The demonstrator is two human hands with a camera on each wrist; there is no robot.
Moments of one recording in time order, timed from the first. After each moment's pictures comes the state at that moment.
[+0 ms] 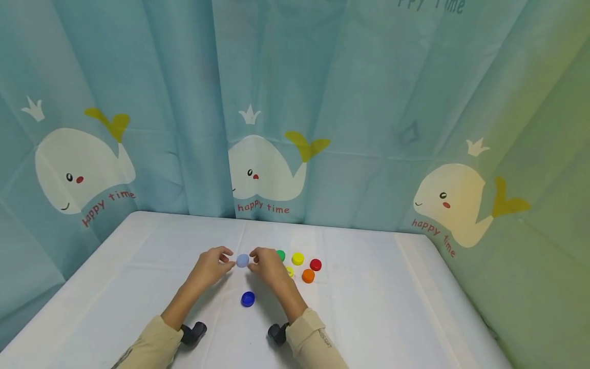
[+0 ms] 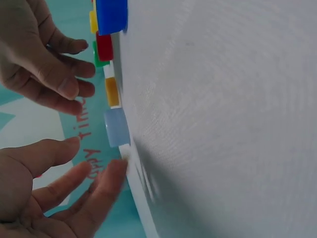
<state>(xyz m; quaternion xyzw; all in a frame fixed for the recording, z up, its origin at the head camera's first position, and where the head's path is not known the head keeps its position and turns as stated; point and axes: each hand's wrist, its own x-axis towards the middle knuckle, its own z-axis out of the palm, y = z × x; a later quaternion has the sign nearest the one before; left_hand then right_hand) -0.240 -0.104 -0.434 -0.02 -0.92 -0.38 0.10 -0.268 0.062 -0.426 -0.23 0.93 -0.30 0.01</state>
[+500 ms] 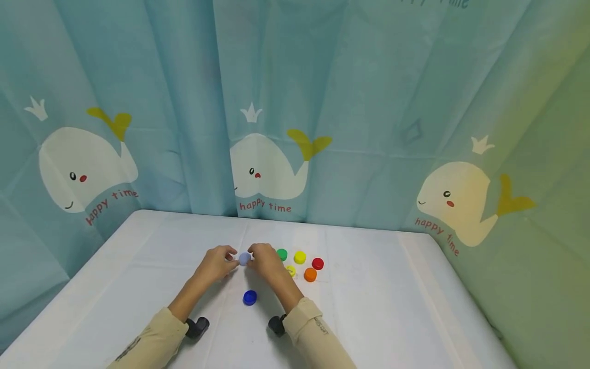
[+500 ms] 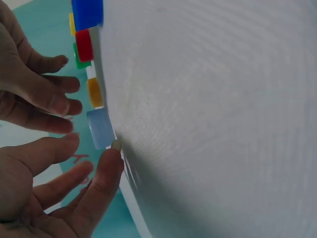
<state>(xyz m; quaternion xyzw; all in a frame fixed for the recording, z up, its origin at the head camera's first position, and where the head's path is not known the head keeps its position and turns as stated) -0.246 -0.099 -0.434 -0.04 -0.93 -0.35 0.09 -0.279 0.049 -0.422 -0.24 0.94 -0.25 0.03</state>
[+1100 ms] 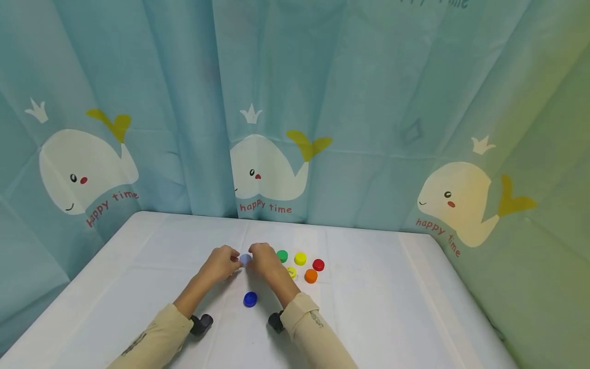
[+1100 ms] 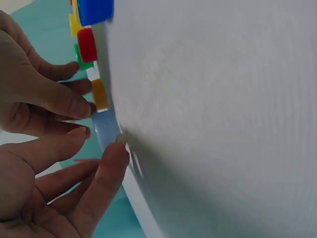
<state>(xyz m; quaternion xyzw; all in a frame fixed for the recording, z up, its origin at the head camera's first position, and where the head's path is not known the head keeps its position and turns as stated) -0.253 -0.093 -0.428 -0.04 -0.94 -0.33 0.04 -0.288 0.044 -0.425 -0.25 0.94 -0.23 0.03</state>
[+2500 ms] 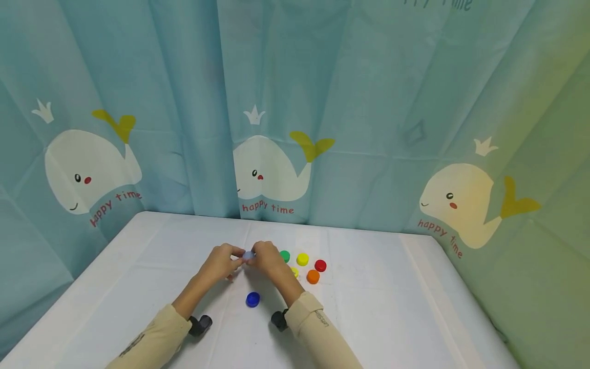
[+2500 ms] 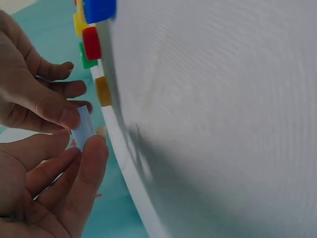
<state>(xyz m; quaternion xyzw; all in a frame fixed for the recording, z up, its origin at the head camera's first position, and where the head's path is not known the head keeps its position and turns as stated) -0.251 -0.098 -0.429 -0.05 -0.92 -0.38 0.04 -0.290 0.043 -0.421 -0.23 0.94 -0.24 0.05</state>
